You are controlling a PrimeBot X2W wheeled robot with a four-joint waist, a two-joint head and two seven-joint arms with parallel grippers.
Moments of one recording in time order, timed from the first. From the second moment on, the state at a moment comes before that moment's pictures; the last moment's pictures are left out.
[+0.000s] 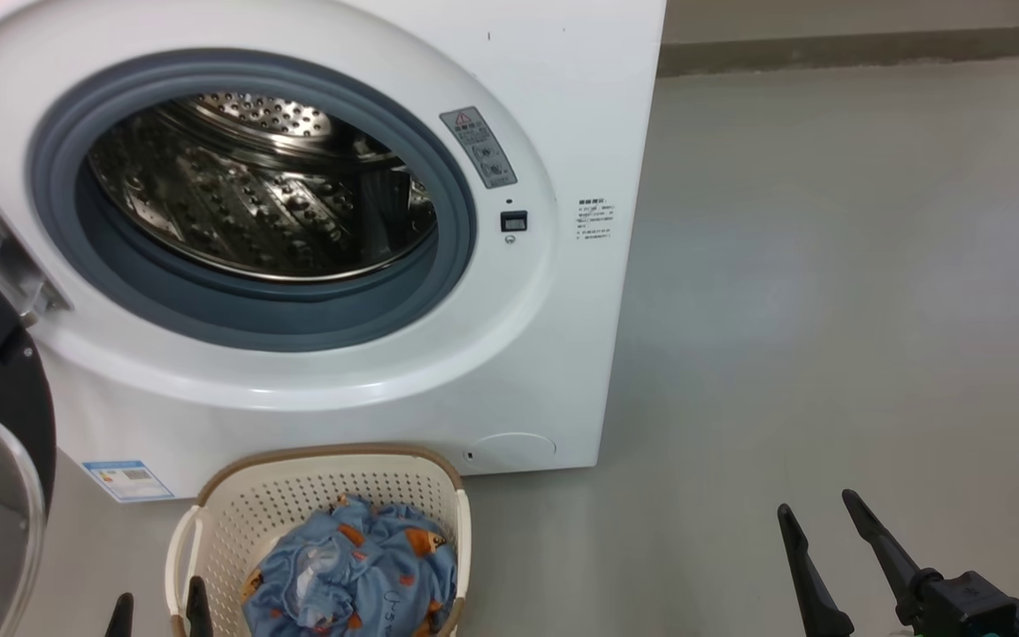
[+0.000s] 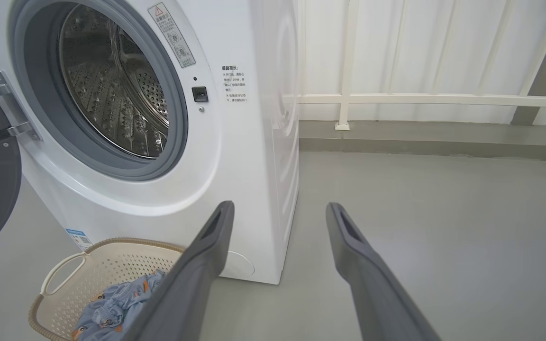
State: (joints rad) left arm 0.19 0.04 0.06 0.11 -0.26 -0.03 -0.25; right arm 0.12 -0.08 0.02 0.05 0.14 0.13 -0.25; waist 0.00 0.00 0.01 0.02
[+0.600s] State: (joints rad) left arm -0.02 0.04 0.06 0.34 -0.22 -0.05 -0.25; right arm -0.01 -0.08 0.06 0.05 0.18 0.13 -0.25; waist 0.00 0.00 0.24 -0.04
